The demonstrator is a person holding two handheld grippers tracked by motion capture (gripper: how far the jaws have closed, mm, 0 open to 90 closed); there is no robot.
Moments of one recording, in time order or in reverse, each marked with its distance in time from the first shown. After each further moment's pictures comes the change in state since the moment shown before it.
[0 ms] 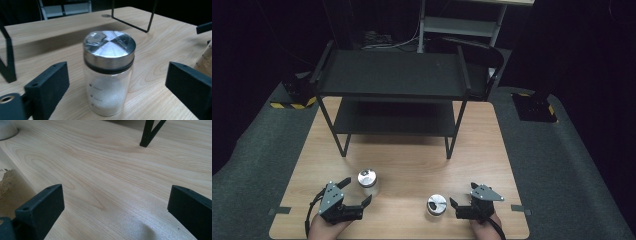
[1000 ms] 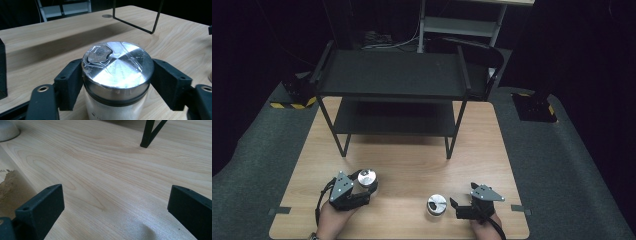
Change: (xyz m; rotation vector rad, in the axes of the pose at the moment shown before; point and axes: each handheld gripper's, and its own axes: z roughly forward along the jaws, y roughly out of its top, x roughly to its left) left arm 0.007 0.007 0.028 -0.010 0.005 0.014; right arm -0.001 -0.001 -0.001 -0.005 0.006 0.003
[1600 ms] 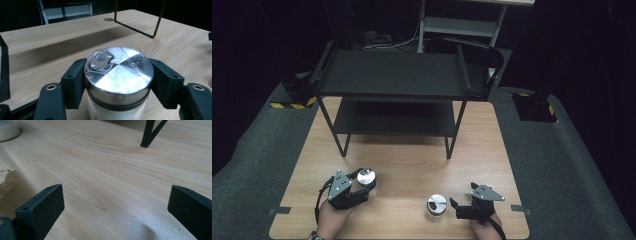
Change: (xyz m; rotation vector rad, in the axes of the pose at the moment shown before) left arm 0.002 0.002 -0.001 -0.011 0.005 -0.014; right arm -0.001 0.000 0.000 -0.001 0.004 0.003
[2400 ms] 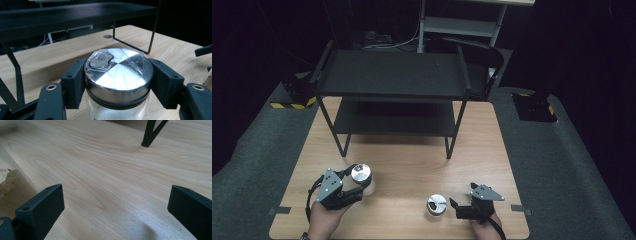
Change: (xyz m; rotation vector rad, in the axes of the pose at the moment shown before) left arm -0.002 0.021 -0.030 -0.091 -0.003 0.029; right arm 0.000 0.001 0.000 0.007 0.005 -0.003
